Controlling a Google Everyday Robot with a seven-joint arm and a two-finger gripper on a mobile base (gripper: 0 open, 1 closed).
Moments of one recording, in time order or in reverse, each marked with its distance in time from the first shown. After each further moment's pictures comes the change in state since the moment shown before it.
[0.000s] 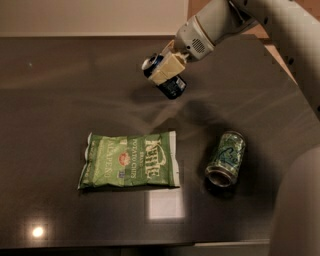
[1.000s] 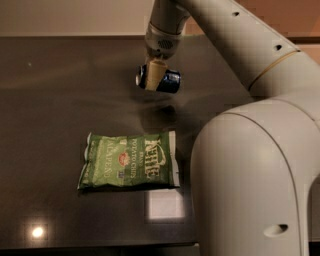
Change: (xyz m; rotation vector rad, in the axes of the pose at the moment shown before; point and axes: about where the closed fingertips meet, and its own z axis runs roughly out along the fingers) arm 0.013 -0.029 0.049 -0.047 0.517 -0.202
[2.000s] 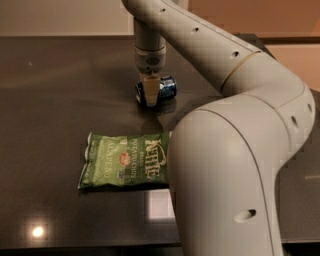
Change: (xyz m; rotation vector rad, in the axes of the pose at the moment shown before) arm 0.015 -0.008 0.054 -0.053 0.238 -0.095
